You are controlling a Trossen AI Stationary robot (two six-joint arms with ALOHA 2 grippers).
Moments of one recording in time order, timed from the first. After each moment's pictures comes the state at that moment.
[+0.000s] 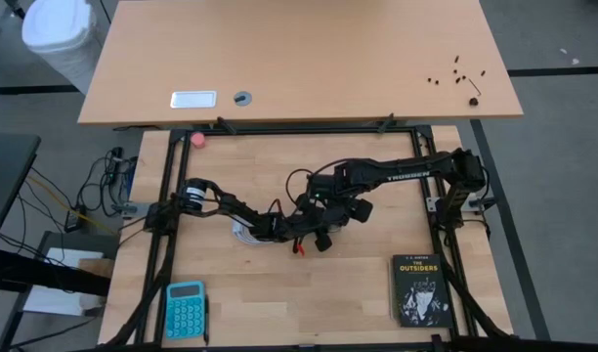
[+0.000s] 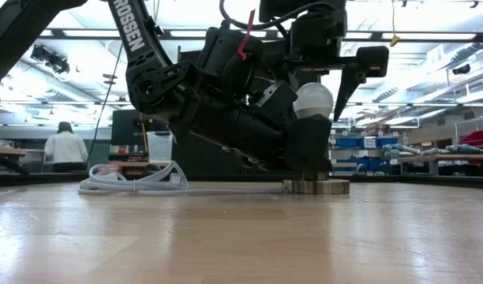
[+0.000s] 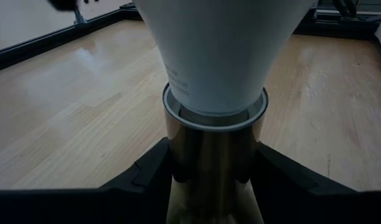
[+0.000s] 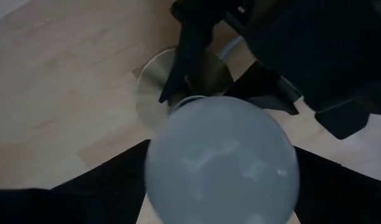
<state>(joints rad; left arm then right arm) -0.10 2.23 1.11 0.79 -0.53 -0.16 -0.03 1.79 1.49 -1.10 0.05 -1.12</state>
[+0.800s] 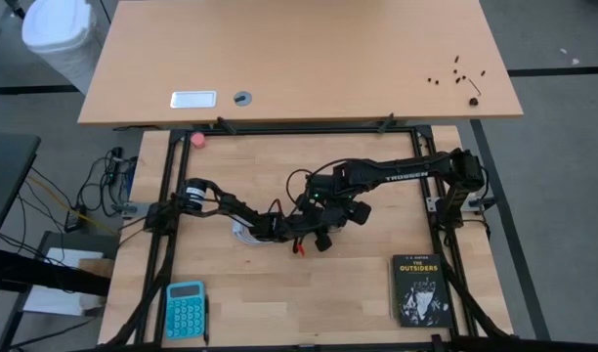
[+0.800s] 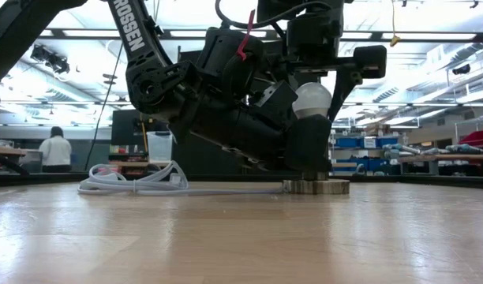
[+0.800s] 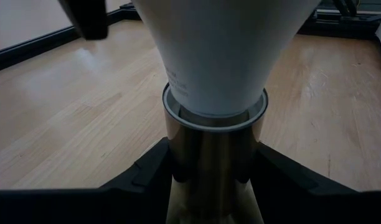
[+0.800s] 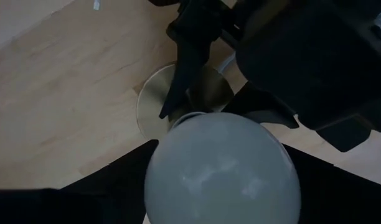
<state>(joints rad) -0.10 2.23 1.11 0.79 -0.53 -0.16 -0.04 1.80 1.49 -1.08 0.00 -1.09</state>
